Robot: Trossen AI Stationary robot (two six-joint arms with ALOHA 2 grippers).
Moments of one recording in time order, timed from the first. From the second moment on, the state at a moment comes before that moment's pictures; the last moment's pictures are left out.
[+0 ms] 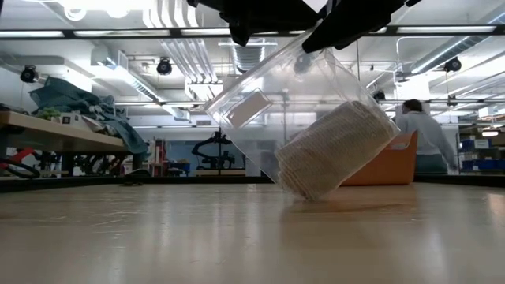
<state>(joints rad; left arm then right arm) -0.30 1.71 1.14 0.21 -0.35 0.02 0.33 1.42 0.97 -0.20 0.28 -0.01</state>
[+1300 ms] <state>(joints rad) -0.29 1.72 1.14 0.15 -0.33 -0.02 0.33 1.42 0.97 -0.20 0.28 -0.01</state>
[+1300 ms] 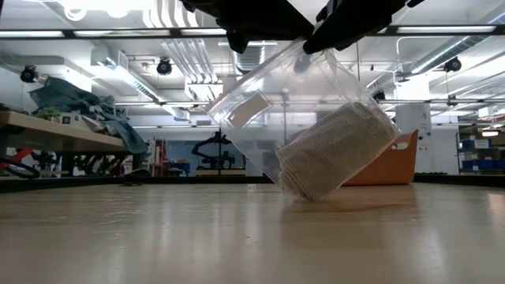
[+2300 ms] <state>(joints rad) -0.30 1.73 1.14 0.12 -0.33 -0.06 0.33 1.42 0.97 -0.19 0.29 0.00</state>
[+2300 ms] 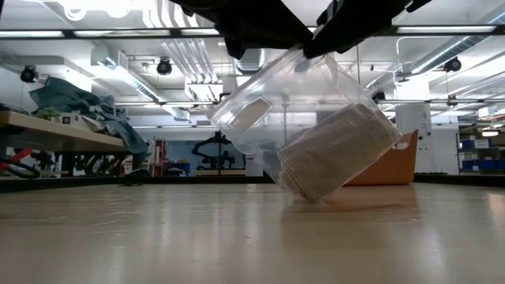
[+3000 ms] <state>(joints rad) -0.29 1.73 1.14 0.09 -0.33 -0.06 0.33 1.42 0.97 -0.19 0.28 0.00</state>
